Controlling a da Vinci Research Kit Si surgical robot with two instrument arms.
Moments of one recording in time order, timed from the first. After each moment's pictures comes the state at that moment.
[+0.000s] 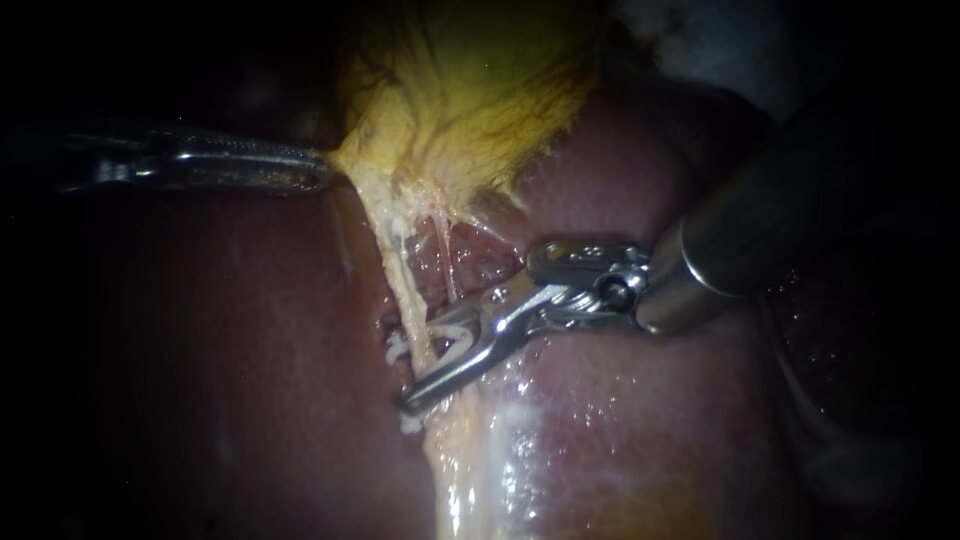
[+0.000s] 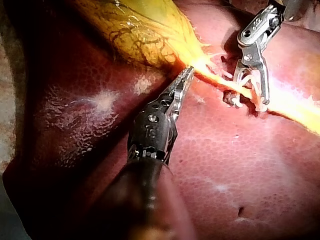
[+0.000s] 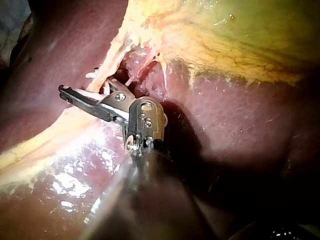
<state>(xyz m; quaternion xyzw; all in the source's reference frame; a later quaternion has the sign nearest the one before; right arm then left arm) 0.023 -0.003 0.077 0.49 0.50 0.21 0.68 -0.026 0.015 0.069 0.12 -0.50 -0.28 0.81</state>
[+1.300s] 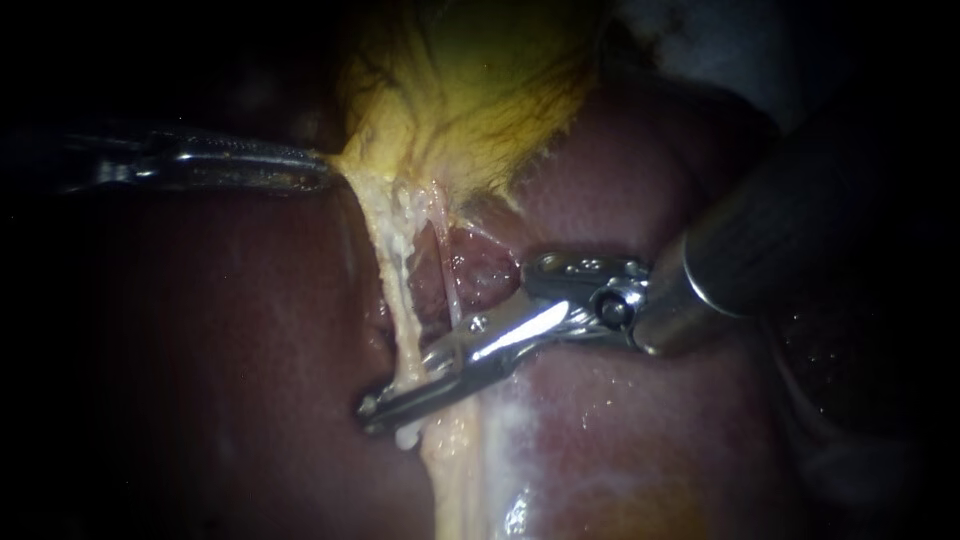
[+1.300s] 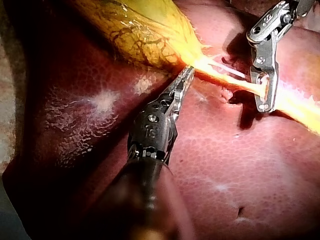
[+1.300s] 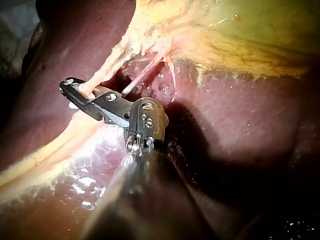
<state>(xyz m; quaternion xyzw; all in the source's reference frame) 0.023 -0.004 0.074 0.54 0.49 0.21 0.66 -0.026 0.015 0.069 0.12 -0.50 -0.28 0.81</state>
